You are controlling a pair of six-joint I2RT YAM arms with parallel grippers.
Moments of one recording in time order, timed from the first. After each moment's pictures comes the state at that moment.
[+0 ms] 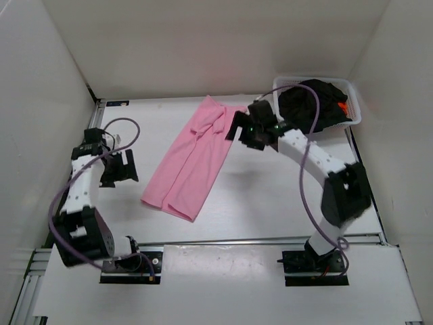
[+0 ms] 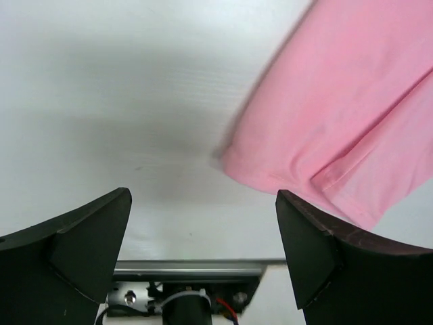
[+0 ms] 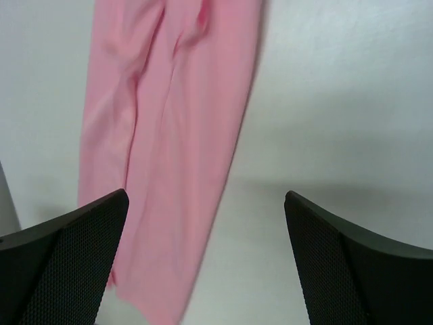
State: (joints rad) left arm 0.20 1.41 1.06 -0.96 0.14 0.00; right arm 0.48 1.81 1.50 -0.48 -0.05 0.71
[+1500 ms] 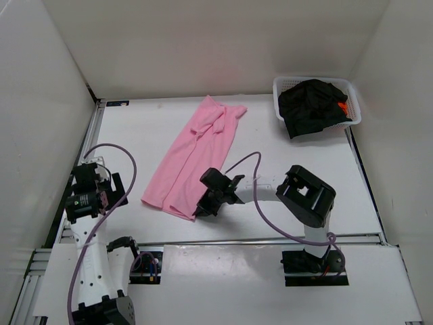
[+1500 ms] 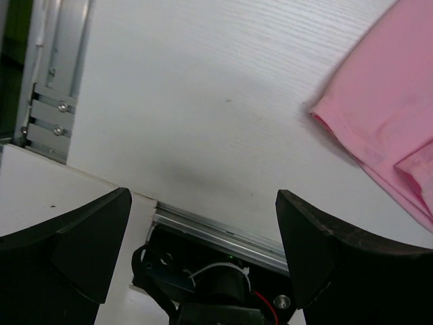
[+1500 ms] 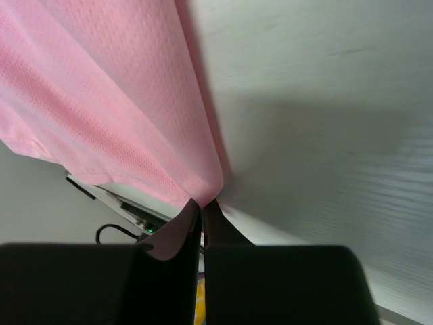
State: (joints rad) left arm 0.29 0.72 0.85 -1.08 -0.13 0.00; right arm 1.04 1.90 1.05 -0.17 -0.22 1.57
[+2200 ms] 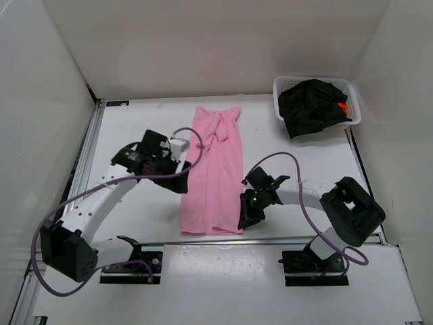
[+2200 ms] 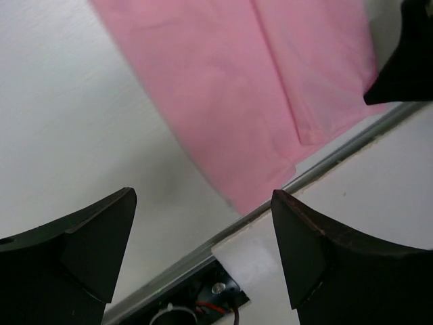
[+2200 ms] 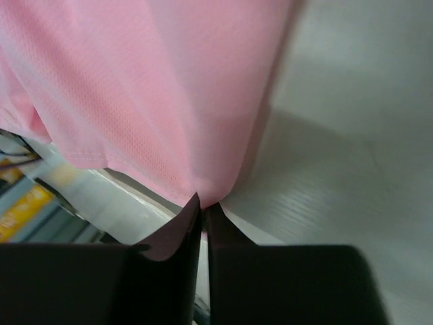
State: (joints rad) left arm -0.38 1.22 1.12 -0.97 0.26 0.00; right arm 0.75 1.55 0.68 -0.39 -0.49 0.71
